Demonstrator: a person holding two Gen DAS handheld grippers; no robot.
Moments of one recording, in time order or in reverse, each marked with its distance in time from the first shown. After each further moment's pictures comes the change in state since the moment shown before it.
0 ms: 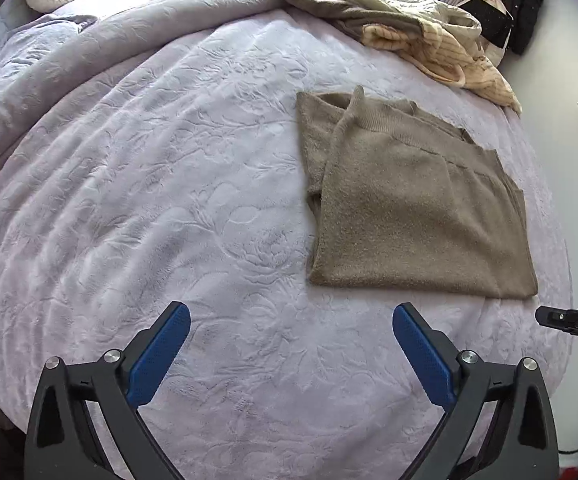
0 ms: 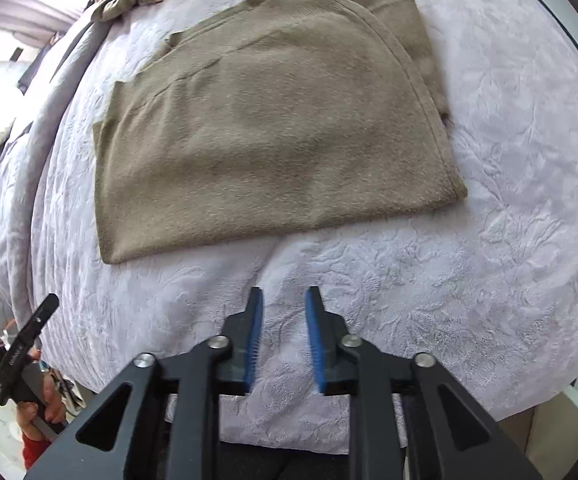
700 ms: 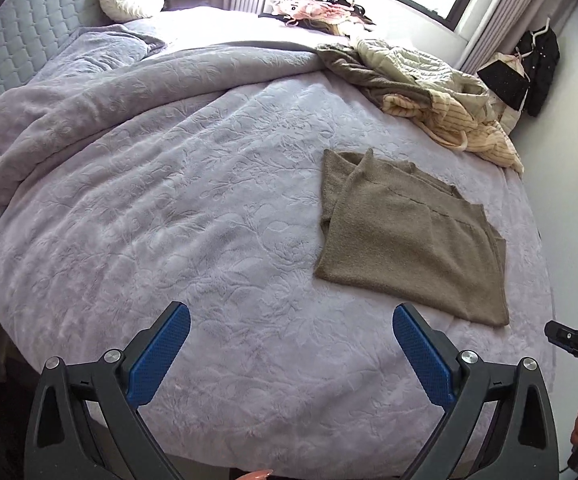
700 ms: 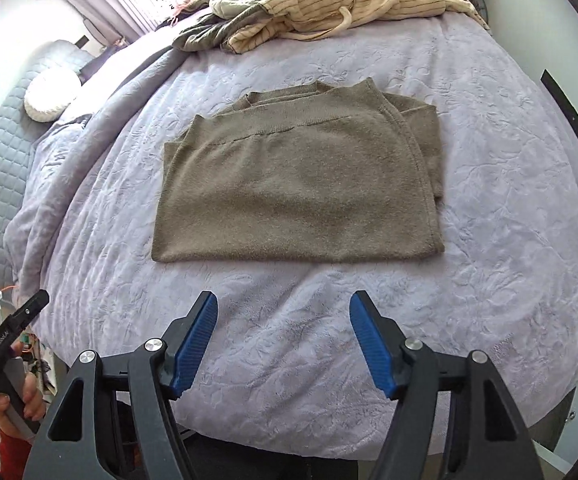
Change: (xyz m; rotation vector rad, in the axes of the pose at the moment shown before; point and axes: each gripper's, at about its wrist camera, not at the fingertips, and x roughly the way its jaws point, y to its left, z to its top) left arm -0.117 -0.009 -0.066 -0.142 -0.205 0.054; right arm -0.093 0.009 -0.057 -0.162 -0.245 0.036
